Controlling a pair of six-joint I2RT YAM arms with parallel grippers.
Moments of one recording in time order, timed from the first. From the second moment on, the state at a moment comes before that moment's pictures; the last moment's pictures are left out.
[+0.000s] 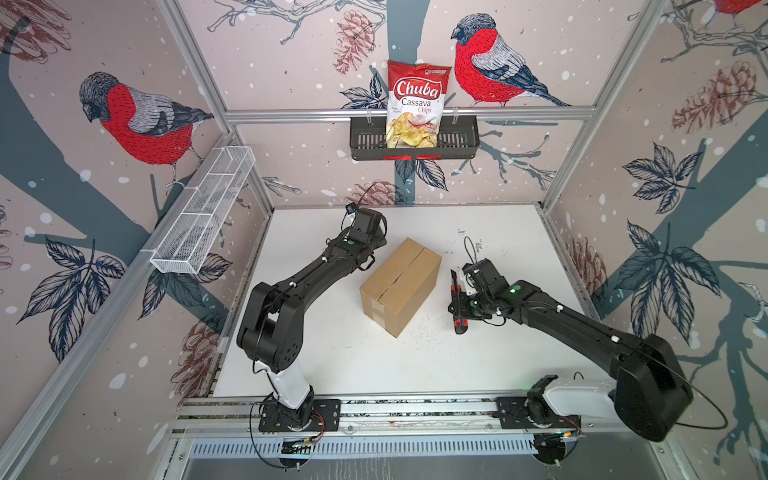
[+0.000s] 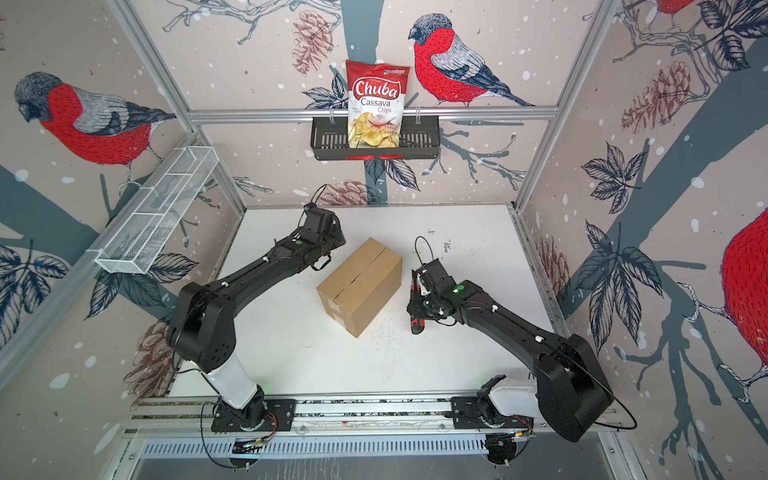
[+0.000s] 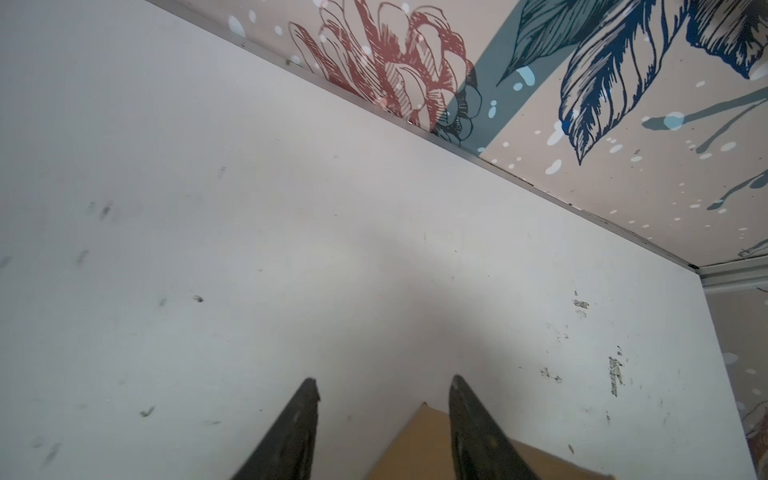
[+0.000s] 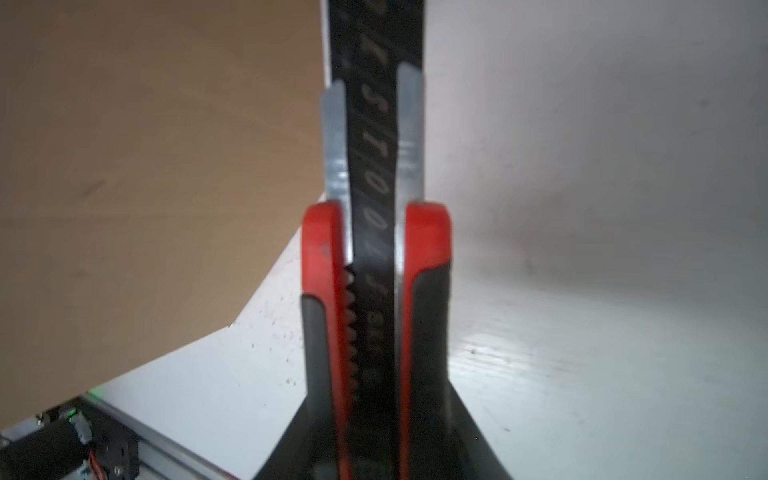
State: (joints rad) left arm -0.46 1.68 1.30 -0.31 -0.27 -0.70; right arm 0.59 1.30 0.83 -0.61 -0.15 0.55
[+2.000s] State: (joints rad) left arm -0.88 0.94 0.67 -0.69 -0.40 -1.31; right arm 0.35 1.65 1.22 -0.65 -0.06 0.32
